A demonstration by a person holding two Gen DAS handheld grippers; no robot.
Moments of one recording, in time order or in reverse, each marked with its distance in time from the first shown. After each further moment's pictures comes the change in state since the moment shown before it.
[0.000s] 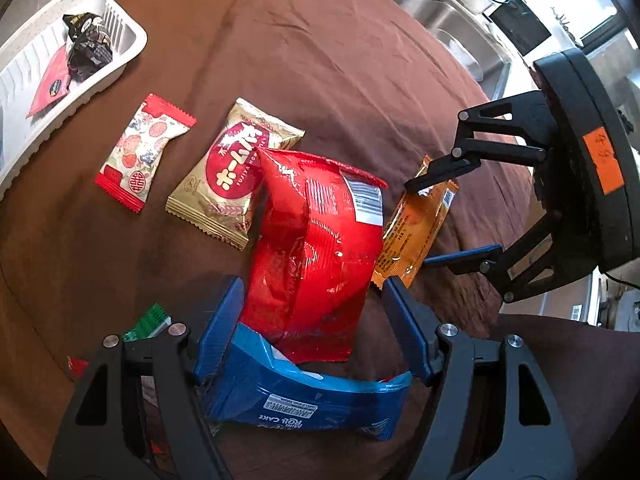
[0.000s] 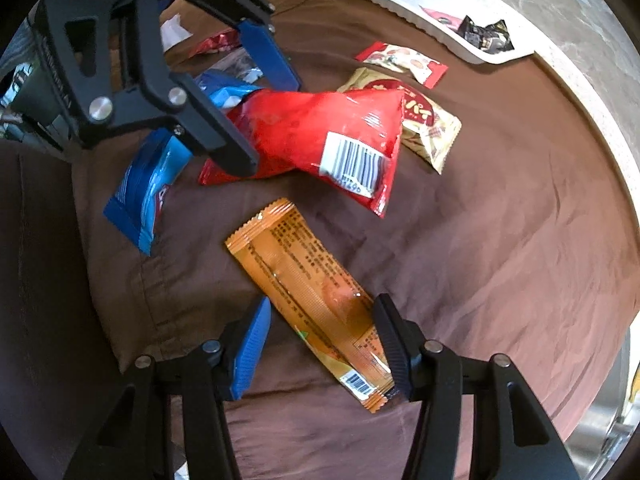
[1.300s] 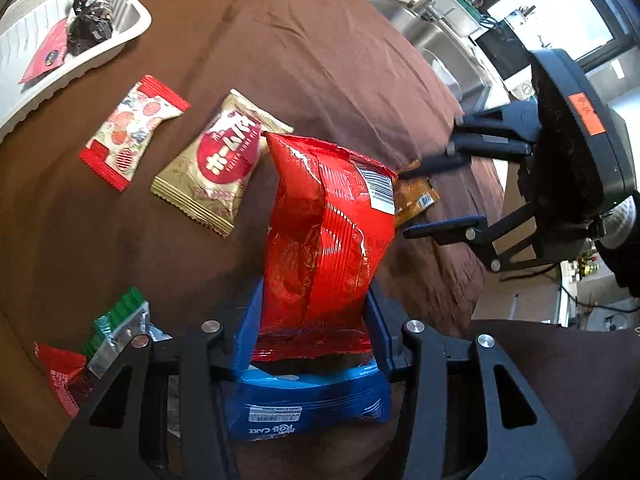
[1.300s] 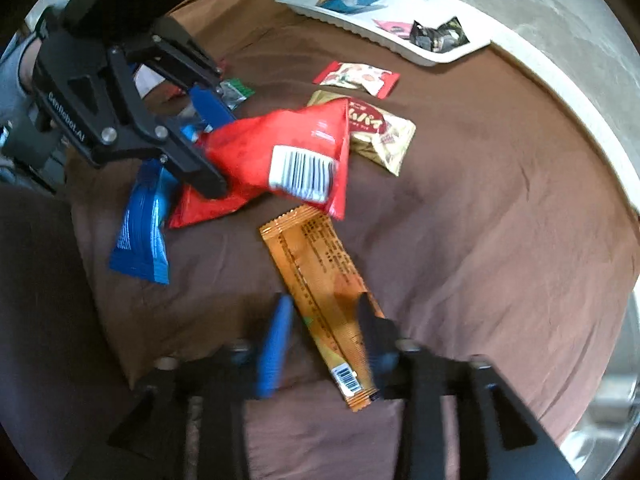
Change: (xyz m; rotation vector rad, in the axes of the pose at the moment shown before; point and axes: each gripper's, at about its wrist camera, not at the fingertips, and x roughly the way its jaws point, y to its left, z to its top) left arm 0.000 0.014 -0.015 -0.051 -0.041 -0.142; right arm -0.018 -0.025 -0.006 0.119 -0.091 -0.021
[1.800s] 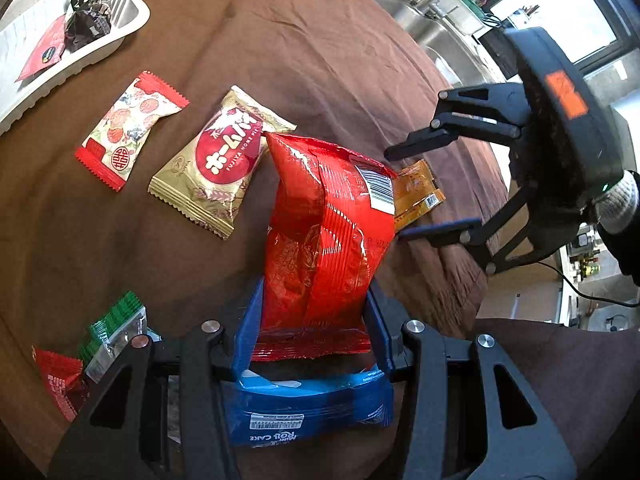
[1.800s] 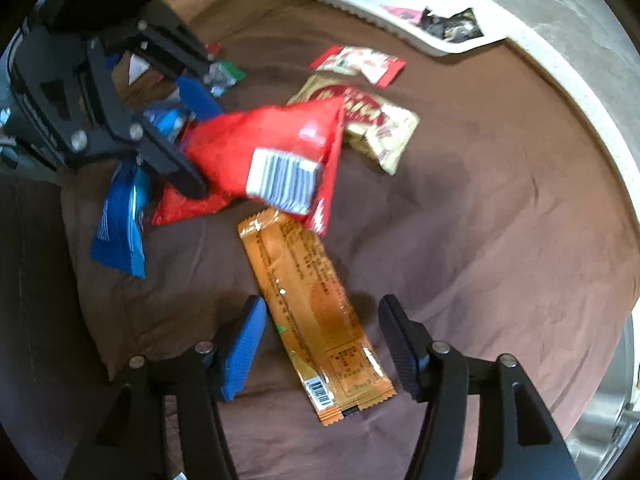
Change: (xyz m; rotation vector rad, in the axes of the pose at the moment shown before) left arm 0.004 0.004 0.003 -0.013 0.004 0.011; right arm 0.025 -0.018 0.017 -0.056 0.084 0.032
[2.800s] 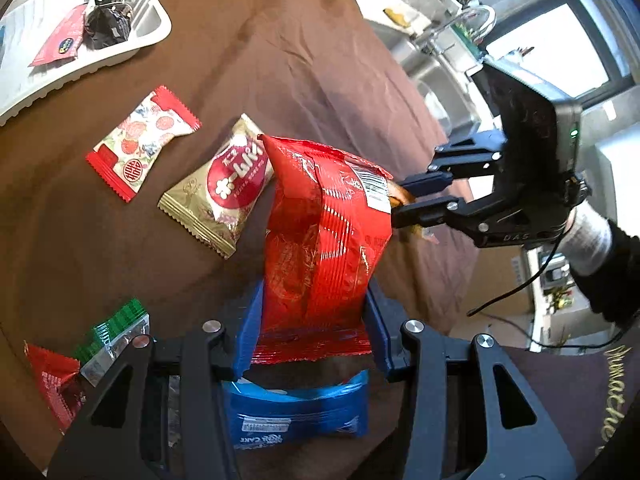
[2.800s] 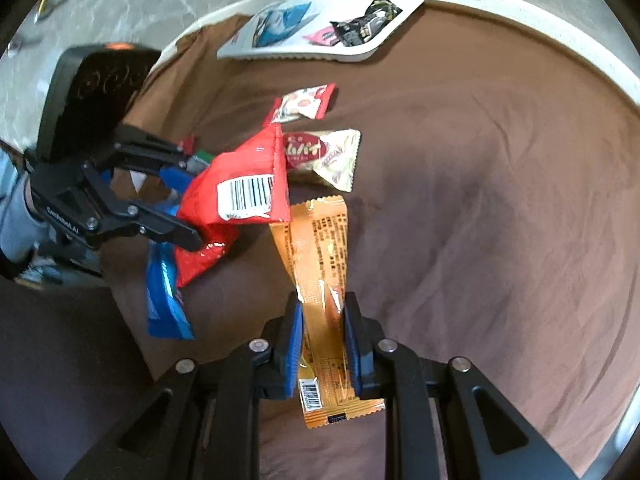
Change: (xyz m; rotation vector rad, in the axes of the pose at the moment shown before) left arm -0.022 0.014 0.001 -0.091 -0.092 -0.115; right arm -0.021 -0.064 -0.005 0.378 -0.162 0.235
